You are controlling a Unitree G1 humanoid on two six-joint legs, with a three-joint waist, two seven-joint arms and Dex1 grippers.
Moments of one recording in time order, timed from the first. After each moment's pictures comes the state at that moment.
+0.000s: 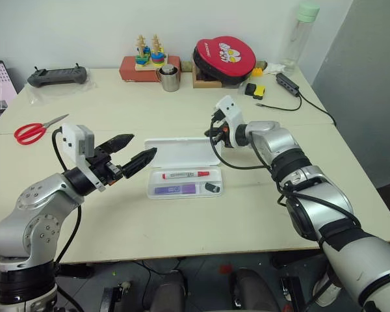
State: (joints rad) left arm -0.19 0.65 0.39 -0.34 -0.75 0.62 -0.72; right arm -1.20 -0.16 0.18 0.93 0.07 0.35 0.86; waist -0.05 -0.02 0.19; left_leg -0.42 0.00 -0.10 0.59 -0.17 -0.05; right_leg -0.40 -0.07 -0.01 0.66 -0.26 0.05
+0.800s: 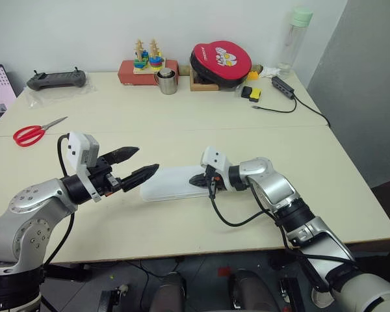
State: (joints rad) left arm -0.17 0.73 0.33 -0.31 -0.74 0.65 -0.76; right arm -0.71 -0.19 0.30 0.30 0.09 0.45 1.00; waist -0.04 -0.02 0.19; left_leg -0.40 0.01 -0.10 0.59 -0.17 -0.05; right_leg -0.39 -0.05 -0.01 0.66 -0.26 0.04
